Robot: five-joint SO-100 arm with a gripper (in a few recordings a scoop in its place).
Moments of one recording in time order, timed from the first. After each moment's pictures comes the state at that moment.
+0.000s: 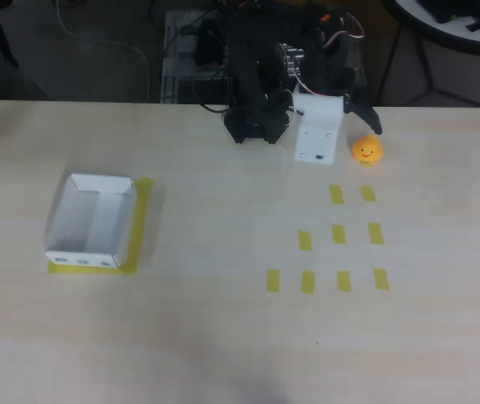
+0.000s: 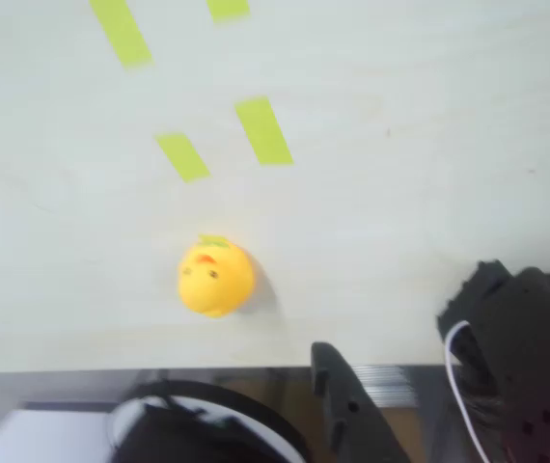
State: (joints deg) arm -52.9 121.7 104.2 97.6 -26.3
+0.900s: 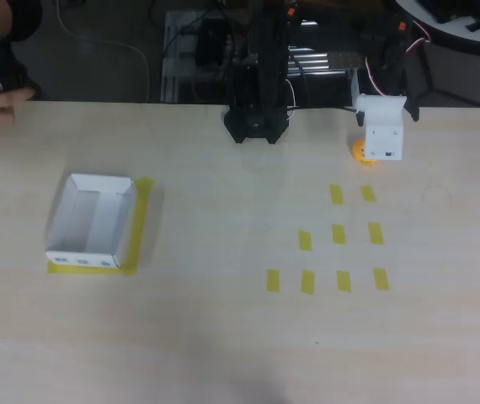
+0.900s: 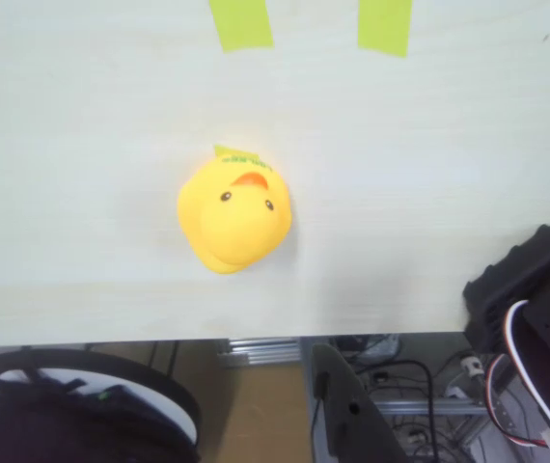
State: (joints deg) arm -75.5 91.4 87.2 96.4 -19.5
